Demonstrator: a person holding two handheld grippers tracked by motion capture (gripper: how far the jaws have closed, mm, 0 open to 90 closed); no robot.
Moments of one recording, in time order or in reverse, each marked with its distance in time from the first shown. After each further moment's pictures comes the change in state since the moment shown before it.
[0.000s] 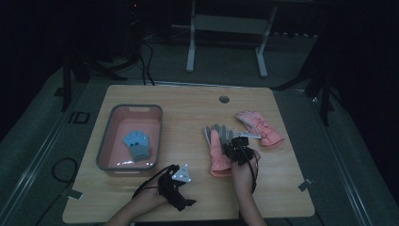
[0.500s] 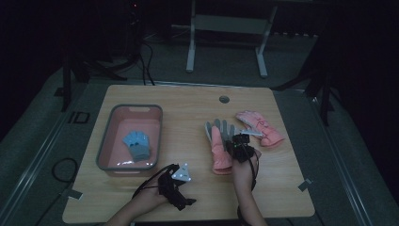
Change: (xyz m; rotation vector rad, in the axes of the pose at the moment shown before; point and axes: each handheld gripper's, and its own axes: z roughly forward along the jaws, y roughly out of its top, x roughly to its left) left arm 0.000 0.001 0.000 -0.008 0.000 -0.009; right arm 0.004 0.005 -0.001 -0.005 -0.019 0.053
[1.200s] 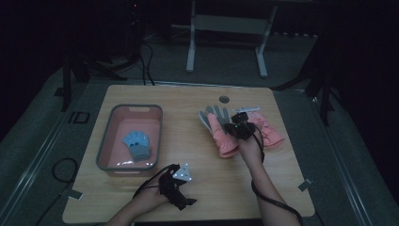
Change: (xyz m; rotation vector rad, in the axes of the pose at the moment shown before) left arm 0.002 0.000 0.003 0.002 -0.003 -0.015; right arm -0.016 0.068 0.015 0.020 0.129 -0.246
